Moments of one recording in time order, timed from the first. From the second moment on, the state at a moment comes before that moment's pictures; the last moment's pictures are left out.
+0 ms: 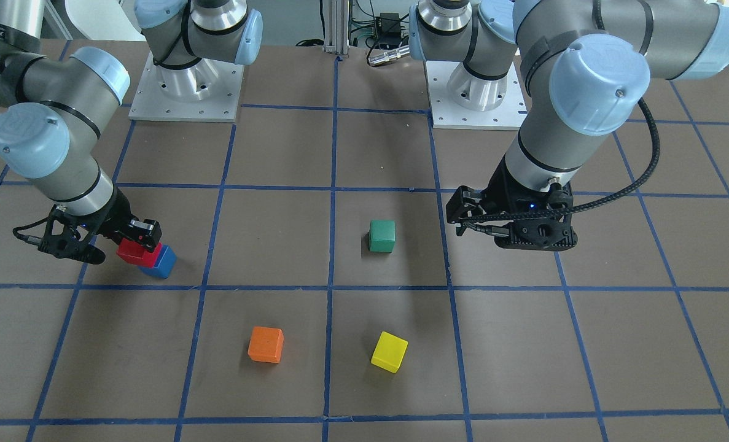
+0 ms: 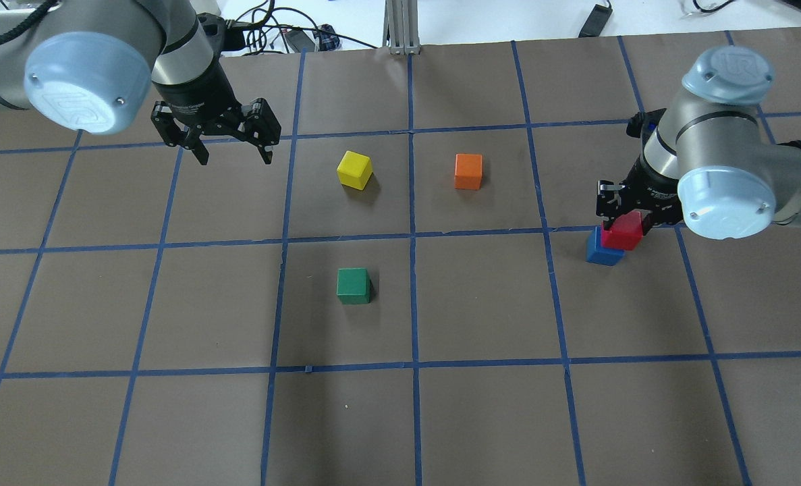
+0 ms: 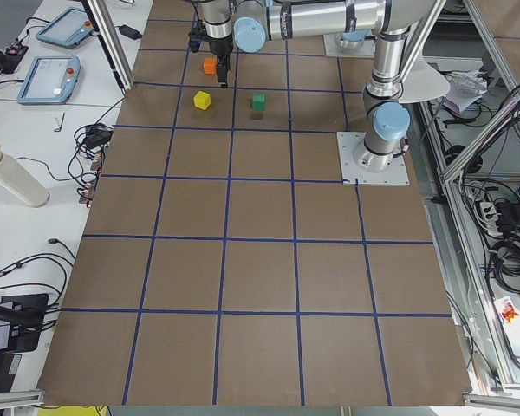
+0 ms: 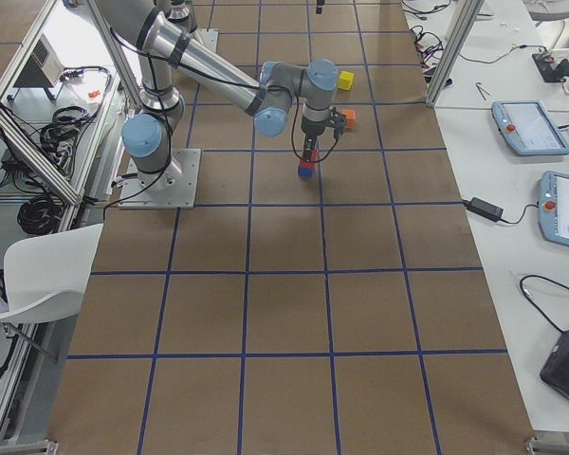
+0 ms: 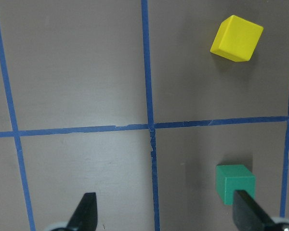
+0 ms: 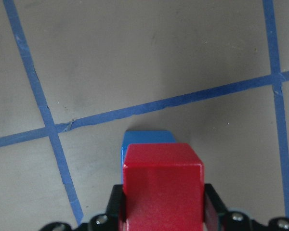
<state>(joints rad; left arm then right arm) -1.58 -1.78 -1.53 -1.45 1.58 0.03 1.37 -1.39 1.96 -2.10 -1.59 0.01</state>
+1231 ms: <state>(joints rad) -1.58 -1.78 -1.53 -1.45 1.58 0.03 1.37 -1.39 1.96 -2.10 -1.59 0.01</state>
